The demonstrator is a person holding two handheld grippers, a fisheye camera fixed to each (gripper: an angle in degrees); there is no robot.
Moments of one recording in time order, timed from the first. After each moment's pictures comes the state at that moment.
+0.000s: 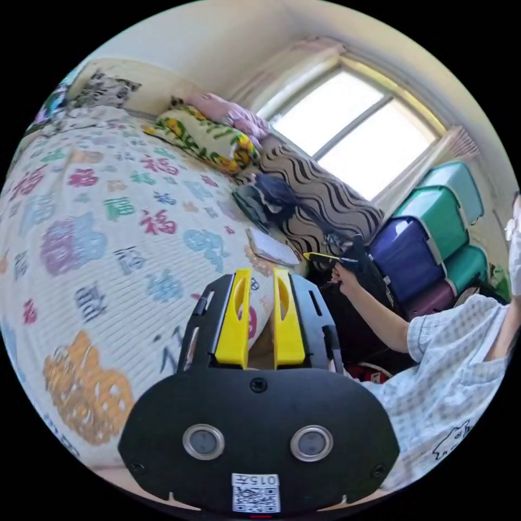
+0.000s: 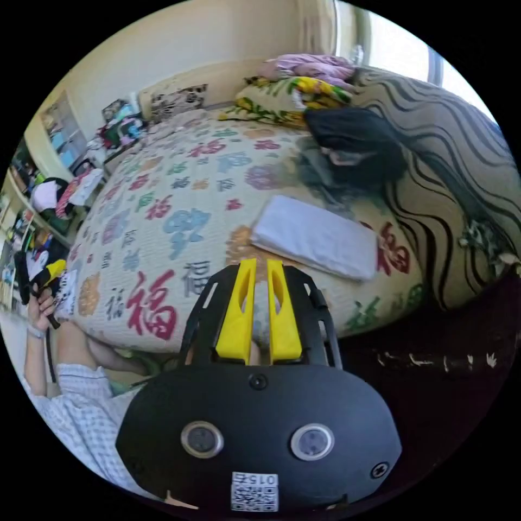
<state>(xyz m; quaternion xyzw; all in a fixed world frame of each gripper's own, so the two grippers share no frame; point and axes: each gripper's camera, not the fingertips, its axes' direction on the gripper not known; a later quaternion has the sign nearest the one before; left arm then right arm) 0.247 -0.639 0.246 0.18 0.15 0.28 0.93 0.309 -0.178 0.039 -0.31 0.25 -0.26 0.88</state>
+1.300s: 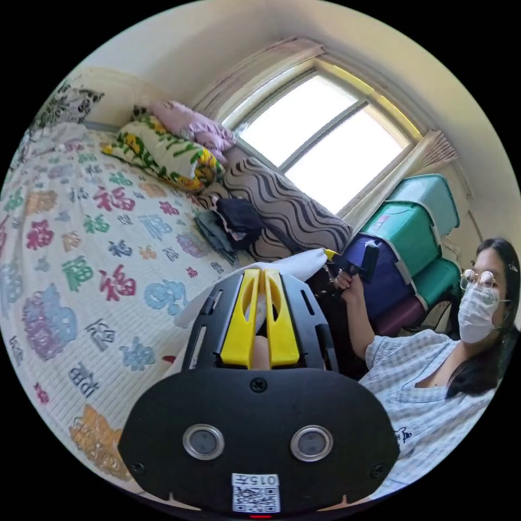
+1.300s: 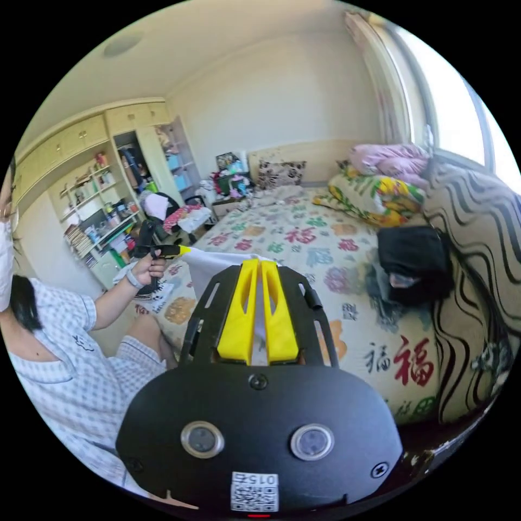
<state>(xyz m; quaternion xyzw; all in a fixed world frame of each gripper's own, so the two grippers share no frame) 0.446 -0.737 0.352 0.17 0.22 0.32 0.90 -0.060 -0.351 -0.242 -0.23 -0.06 -0.36 0.90</state>
